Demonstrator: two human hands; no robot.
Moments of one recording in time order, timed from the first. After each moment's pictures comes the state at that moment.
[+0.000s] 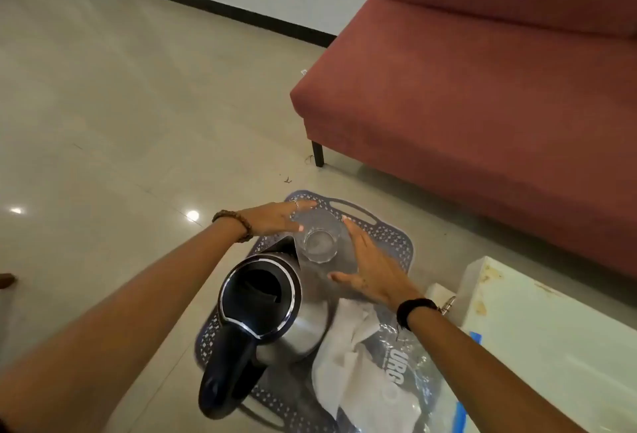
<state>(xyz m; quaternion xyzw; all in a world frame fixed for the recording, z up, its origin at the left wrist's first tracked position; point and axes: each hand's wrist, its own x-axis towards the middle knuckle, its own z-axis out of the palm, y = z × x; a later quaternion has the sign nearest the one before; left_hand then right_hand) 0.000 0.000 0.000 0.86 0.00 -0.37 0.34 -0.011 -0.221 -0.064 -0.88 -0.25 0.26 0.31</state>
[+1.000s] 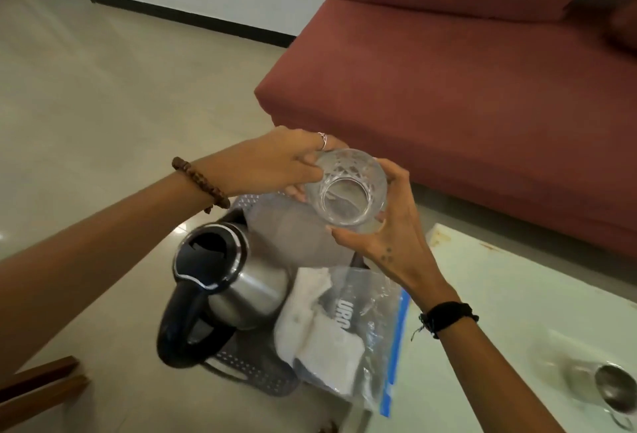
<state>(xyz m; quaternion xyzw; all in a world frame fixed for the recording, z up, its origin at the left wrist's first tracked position) -0.027 -0.128 0.150 0.90 -0.08 -0.22 0.38 -0.053 -0.309 0.047 -0.79 -0.19 0.02 0.59</state>
